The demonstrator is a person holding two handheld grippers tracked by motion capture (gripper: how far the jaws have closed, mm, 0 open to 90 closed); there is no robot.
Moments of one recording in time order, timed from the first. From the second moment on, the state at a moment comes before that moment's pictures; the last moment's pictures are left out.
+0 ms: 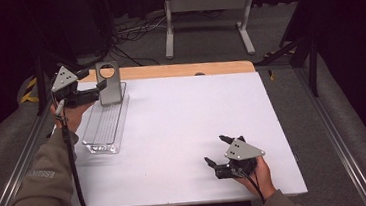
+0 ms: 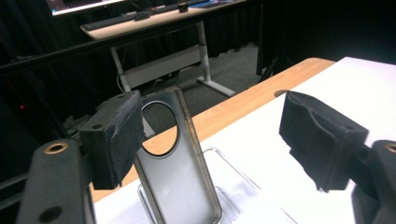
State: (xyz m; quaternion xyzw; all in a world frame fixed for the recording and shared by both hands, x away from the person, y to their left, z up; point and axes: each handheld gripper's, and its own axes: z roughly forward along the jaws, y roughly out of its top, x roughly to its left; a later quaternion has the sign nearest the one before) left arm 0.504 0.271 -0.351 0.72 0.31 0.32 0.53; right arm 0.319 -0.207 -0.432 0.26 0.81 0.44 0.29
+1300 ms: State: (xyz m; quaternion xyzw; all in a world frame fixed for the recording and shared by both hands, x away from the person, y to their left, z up) left arm 0.441 0.255 -0.360 0.75 0.25 0.28 0.55; right arm 0.322 -0.207 -0.425 0.27 0.79 0.46 0.31
